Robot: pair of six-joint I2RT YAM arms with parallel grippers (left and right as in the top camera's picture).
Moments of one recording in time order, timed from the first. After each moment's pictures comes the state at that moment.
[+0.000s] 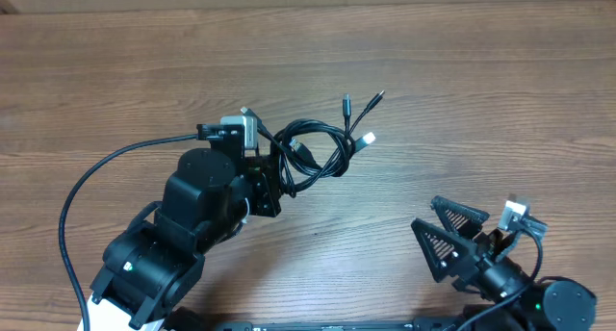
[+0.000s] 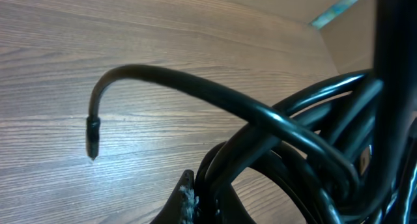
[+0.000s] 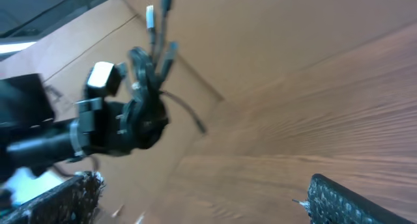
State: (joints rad) left arm -0.56 0.92 1.09 -0.73 0.06 -0.60; right arm 0.00 0.07 0.42 -0.30 -0.78 0.82
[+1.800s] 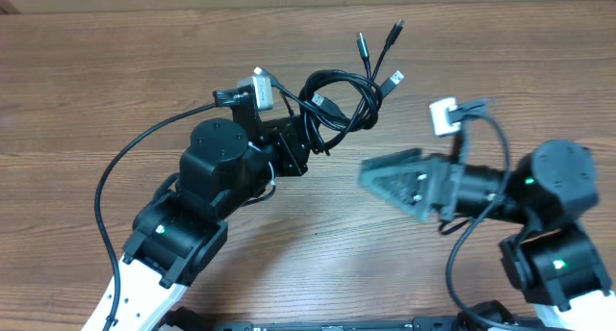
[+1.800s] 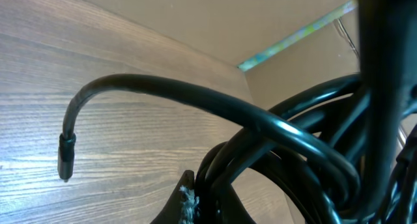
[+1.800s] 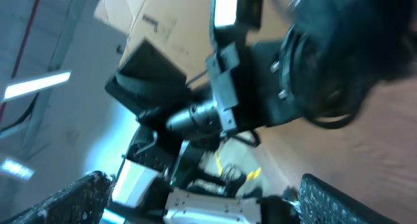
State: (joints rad) left arm -0.56 1.05 1.09 -0.36 0.18 -0.84; right arm 0.36 0.88 0.98 -0.13 -1.03 1.04
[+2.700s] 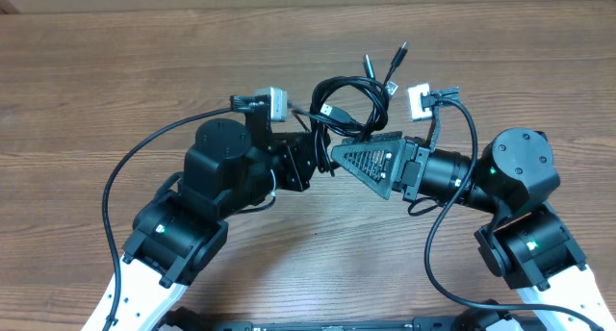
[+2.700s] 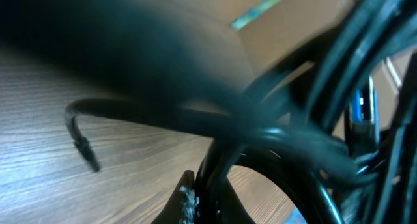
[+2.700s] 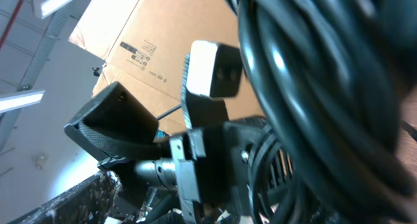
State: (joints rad) left arm -0.56 1.05 1.09 -0.45 0.33 -0.75; right arm 0.43 0.95 0.98 -0.05 -0.81 0.99
